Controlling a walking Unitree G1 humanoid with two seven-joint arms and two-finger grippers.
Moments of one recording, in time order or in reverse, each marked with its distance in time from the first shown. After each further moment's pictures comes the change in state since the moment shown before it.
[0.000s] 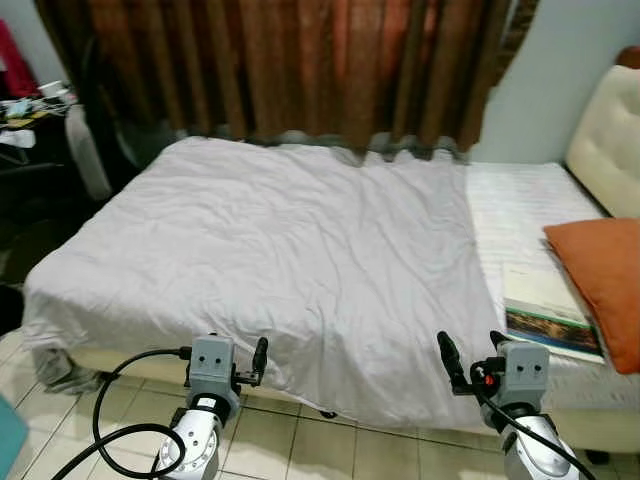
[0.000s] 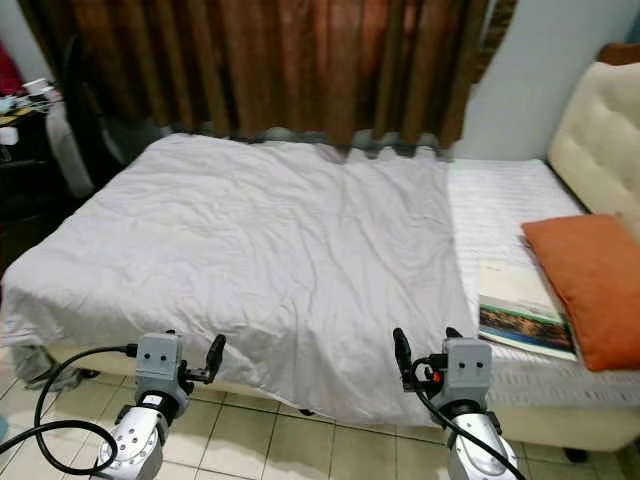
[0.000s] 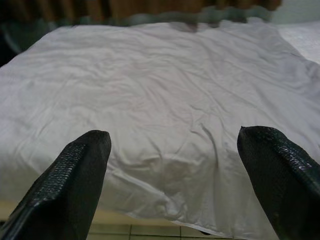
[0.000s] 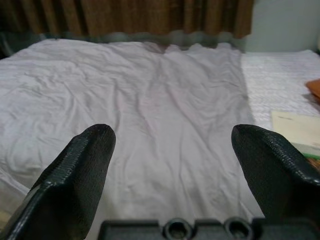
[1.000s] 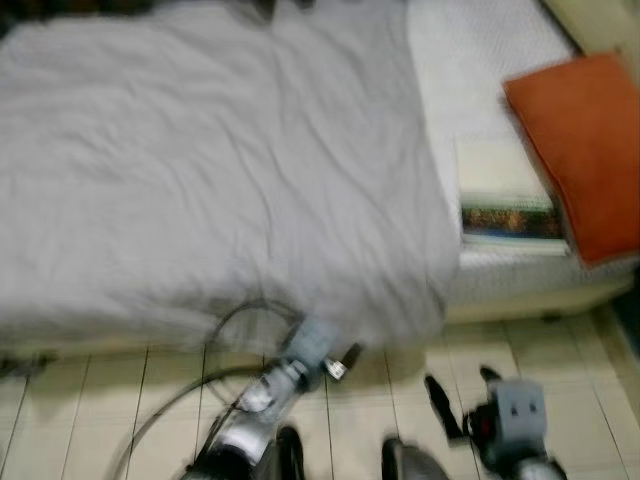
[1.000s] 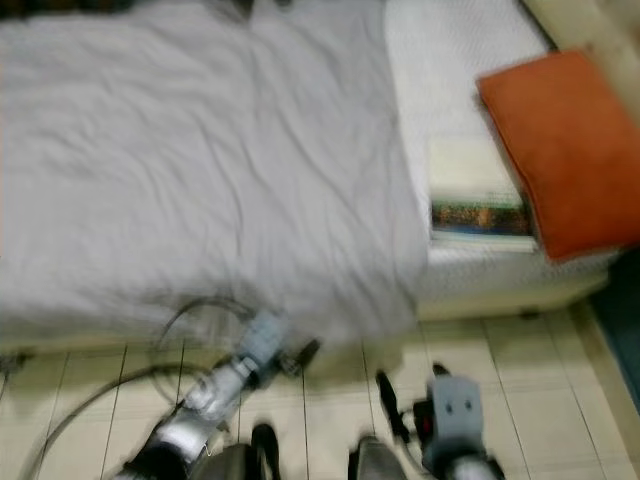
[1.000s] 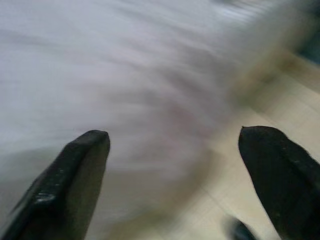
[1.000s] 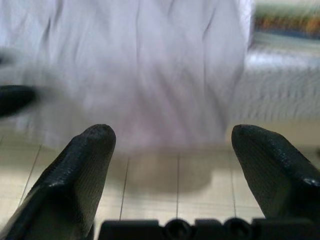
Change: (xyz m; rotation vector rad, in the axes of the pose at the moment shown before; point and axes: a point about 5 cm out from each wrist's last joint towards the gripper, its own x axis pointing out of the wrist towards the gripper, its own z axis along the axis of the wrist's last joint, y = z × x) left arm 0.056 -0.058 0.016 0.154 -0.034 -0.368; right arm -0.045 0.017 0.010 -0.057 0.082 0.053
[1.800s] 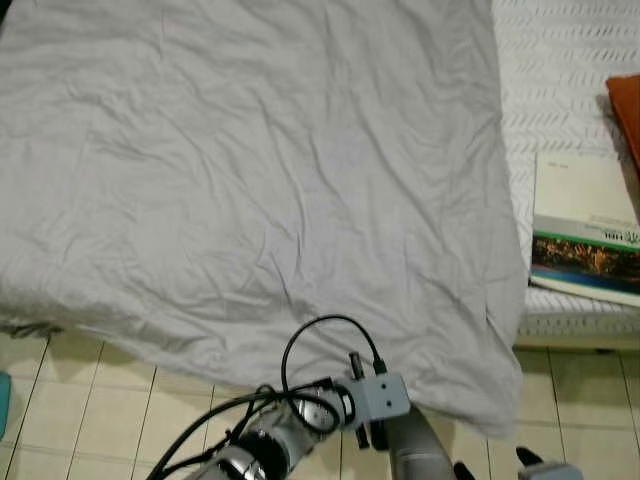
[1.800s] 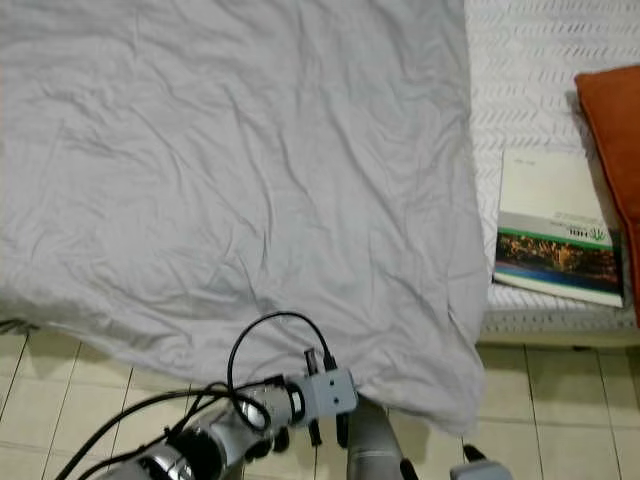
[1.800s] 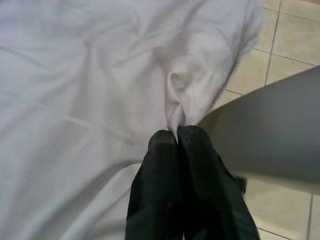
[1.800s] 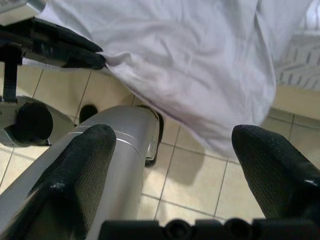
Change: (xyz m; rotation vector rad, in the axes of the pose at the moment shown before) left arm 0.018 -0.103 -0.009 0.535 0.139 -0.587; right arm -0.095 0.004 -0.023 -0.115 0.267 0.024
